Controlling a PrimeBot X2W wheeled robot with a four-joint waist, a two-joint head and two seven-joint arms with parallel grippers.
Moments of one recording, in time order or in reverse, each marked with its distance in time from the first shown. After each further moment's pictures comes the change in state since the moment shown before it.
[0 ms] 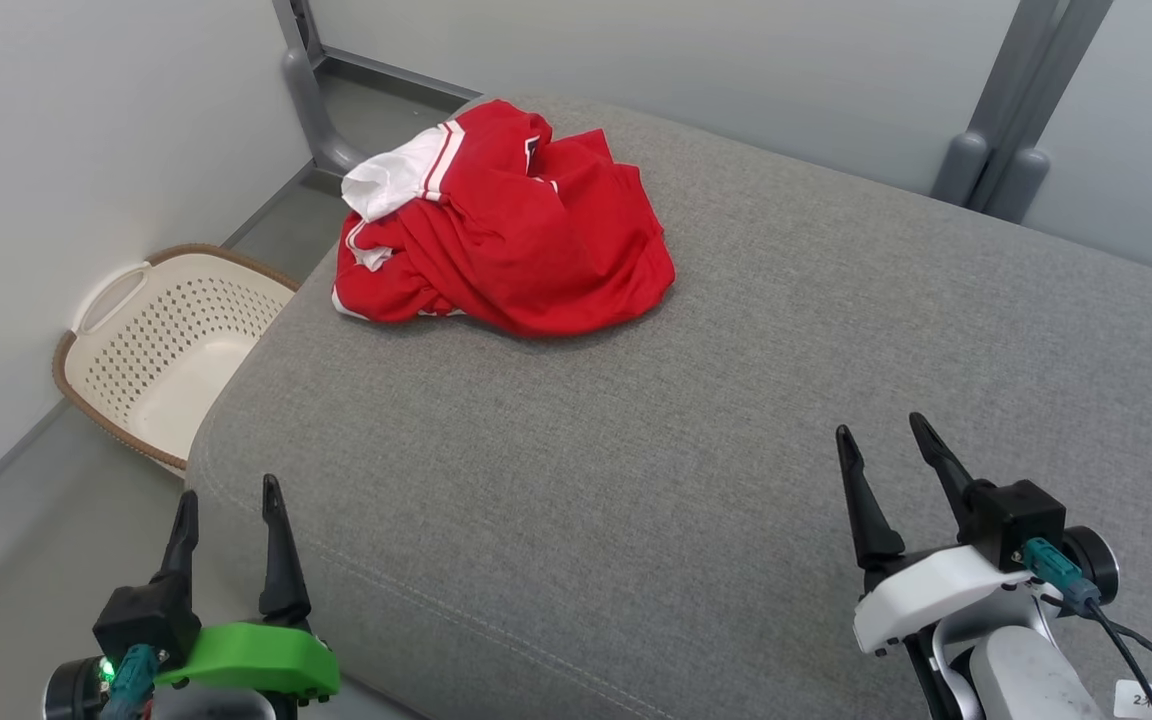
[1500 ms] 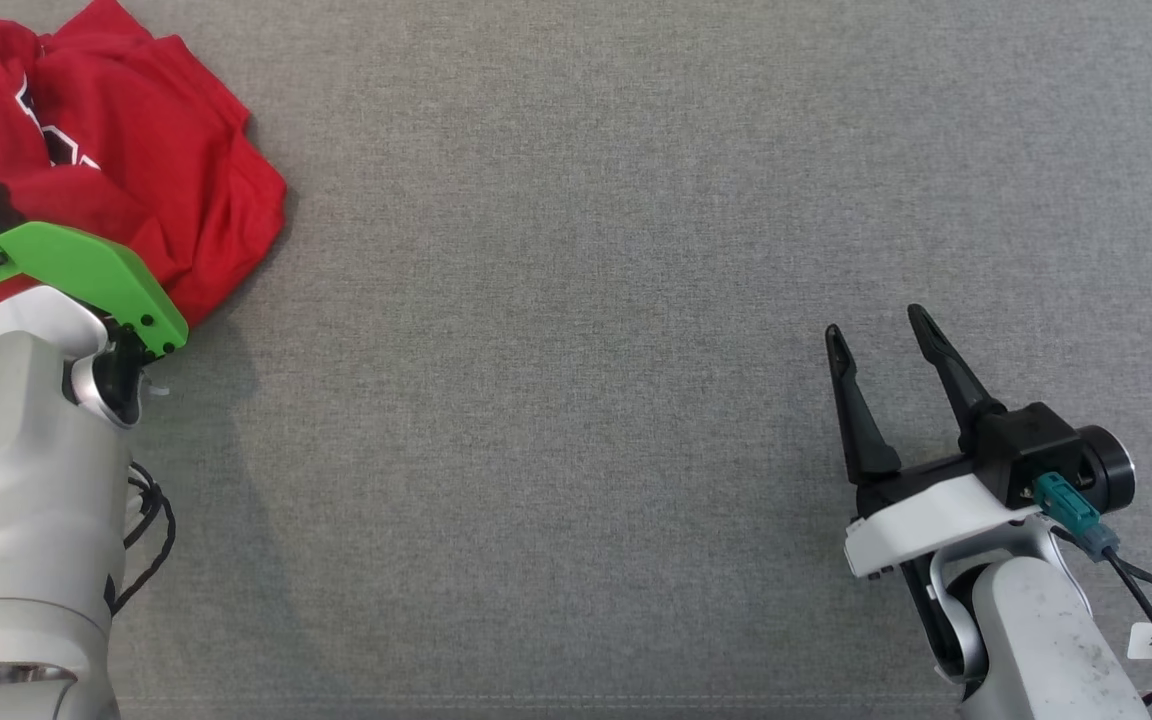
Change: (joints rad) left arm -0.946 0.180 -0.056 0.948 -0.278 -0.011 0.440; right arm -0.059 -0.001 0.021 -0.207 -0.059 0.000 0.063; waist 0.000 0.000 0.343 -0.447
